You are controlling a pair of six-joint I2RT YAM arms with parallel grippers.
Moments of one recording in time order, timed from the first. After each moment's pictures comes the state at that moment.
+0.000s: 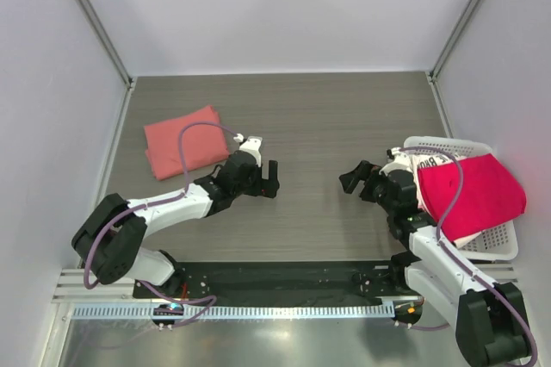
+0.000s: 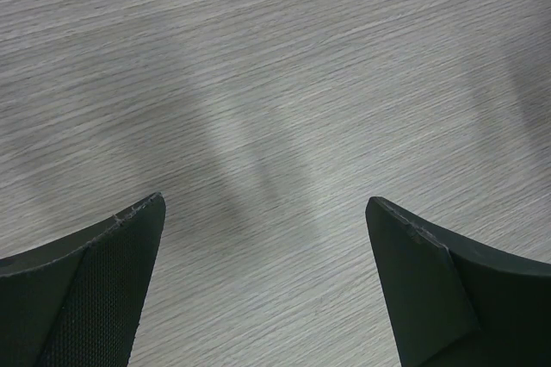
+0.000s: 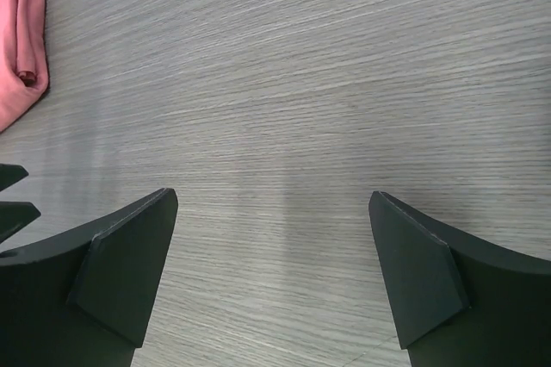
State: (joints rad) left arm -0.75 1.41 0.70 0.06 -0.14 -0.44; right arm 0.21 0.83 0.24 0.17 -0.09 0.53
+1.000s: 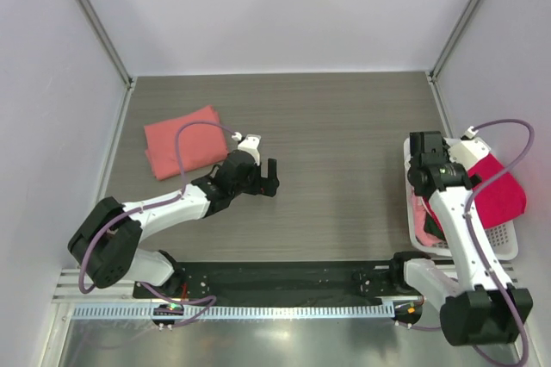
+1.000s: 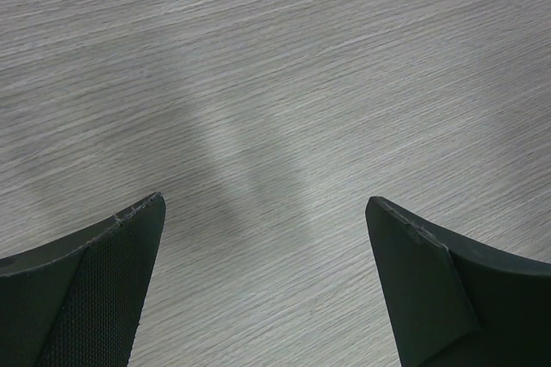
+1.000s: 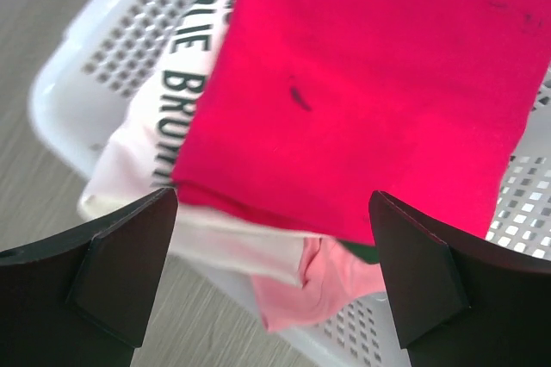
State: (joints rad) left arm -0.75 1.38 0.70 0.06 -0.15 -0.44; right arm 0.06 0.94 0.90 -0.90 0.82 0.86
